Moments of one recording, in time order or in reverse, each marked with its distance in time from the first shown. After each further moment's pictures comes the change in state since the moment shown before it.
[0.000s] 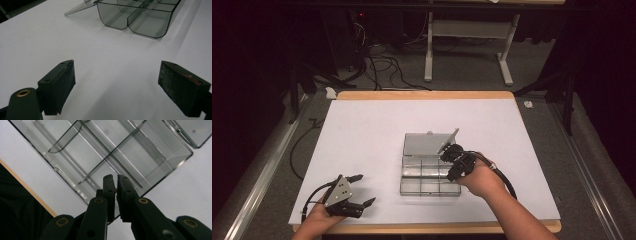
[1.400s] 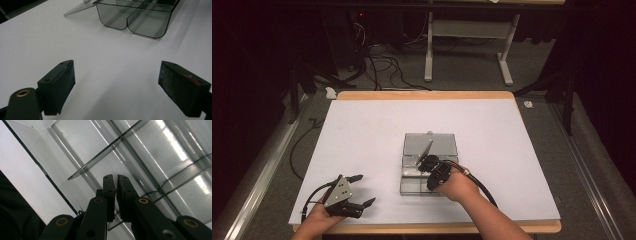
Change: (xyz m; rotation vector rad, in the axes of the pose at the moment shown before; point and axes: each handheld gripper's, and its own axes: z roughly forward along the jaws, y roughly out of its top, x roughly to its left) left arm -0.001 0.000 0.000 -0.008 0.000 0.007; right arm 0.032 0.030 0.059 0.048 0.062 -0.112
